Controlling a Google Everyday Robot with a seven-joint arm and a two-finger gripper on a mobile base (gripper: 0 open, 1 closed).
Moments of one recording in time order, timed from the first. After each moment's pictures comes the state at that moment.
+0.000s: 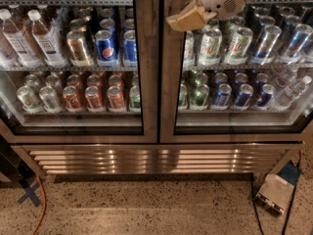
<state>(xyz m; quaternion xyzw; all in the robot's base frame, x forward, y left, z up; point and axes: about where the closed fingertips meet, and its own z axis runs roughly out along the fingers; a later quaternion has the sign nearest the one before) 0.598 -0.041 1.014 -0.67 0.58 0.23 0.41</state>
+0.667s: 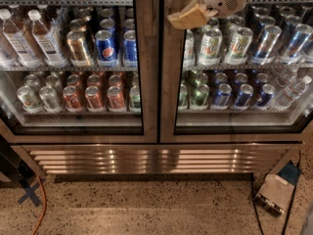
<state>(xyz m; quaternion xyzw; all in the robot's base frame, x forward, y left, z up) 0.604 -0.046 1.015 -0.67 0.58 0.23 0.41</state>
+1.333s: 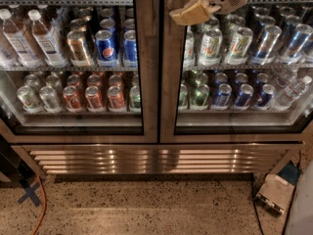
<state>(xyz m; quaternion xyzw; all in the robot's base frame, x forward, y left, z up) 0.613 -0.054 1.019 -0.67 0.58 0.23 0.41</state>
